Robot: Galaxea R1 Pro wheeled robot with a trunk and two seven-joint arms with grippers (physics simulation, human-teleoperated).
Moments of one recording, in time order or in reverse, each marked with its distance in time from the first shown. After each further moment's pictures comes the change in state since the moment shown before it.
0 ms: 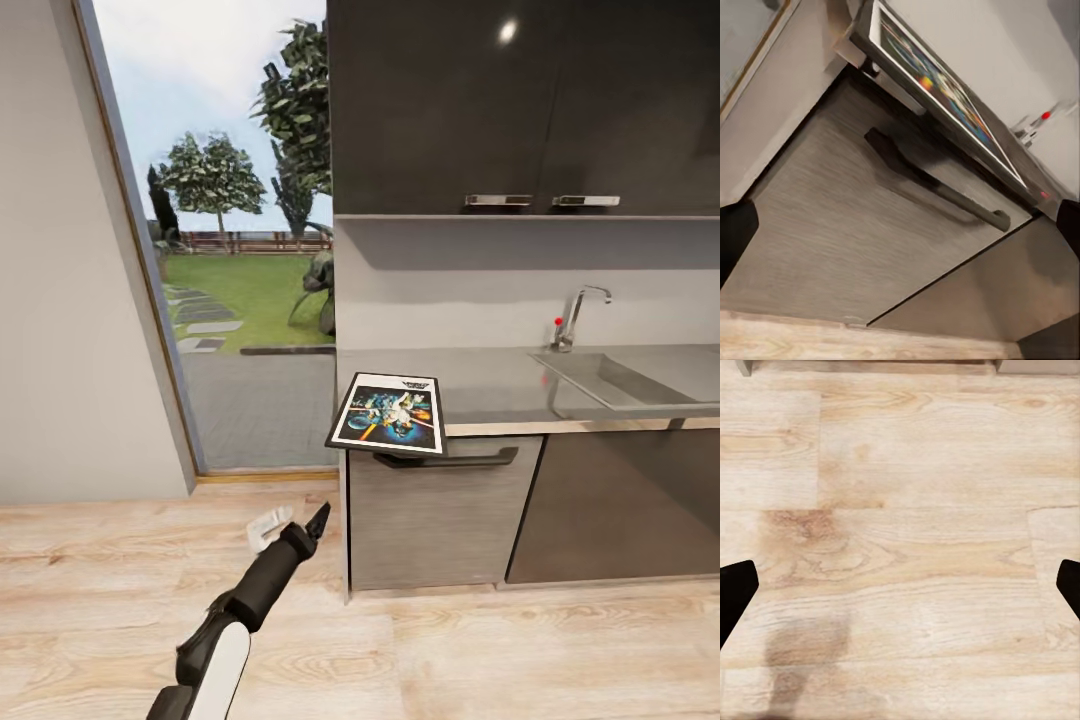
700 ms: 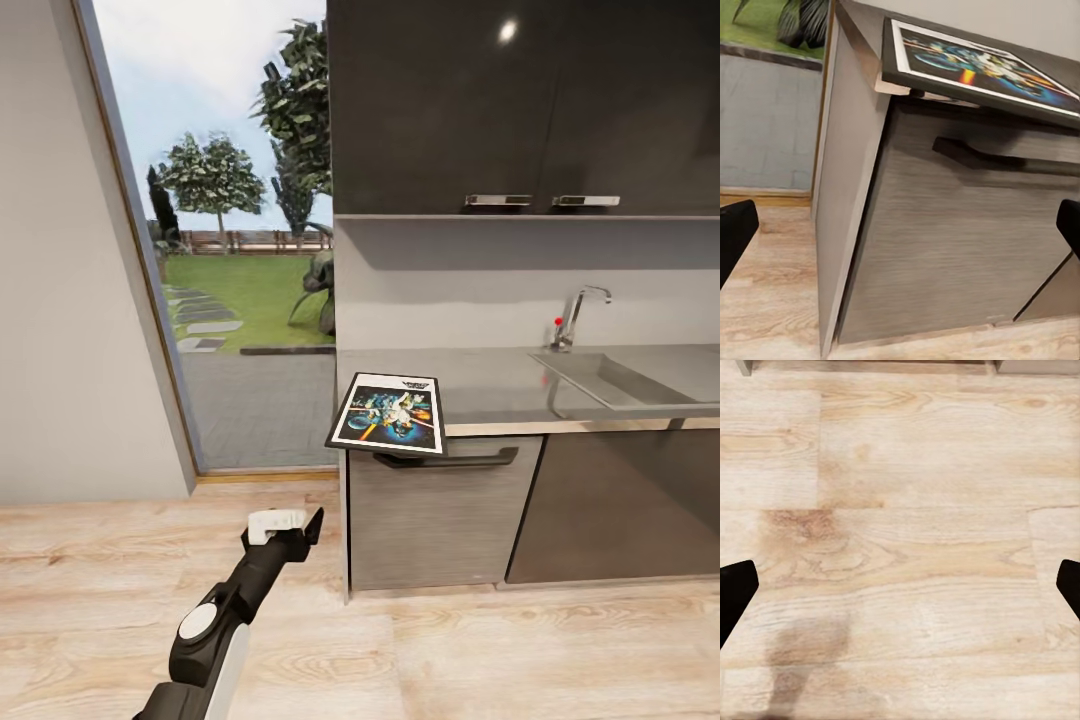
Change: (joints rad) left arm 0.000 0.000 0.002 -0.064 -0.498 0.004 -0.005; right arm 0.000 0.000 0.000 0.001 0.001 0.000 0.000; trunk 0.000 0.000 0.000
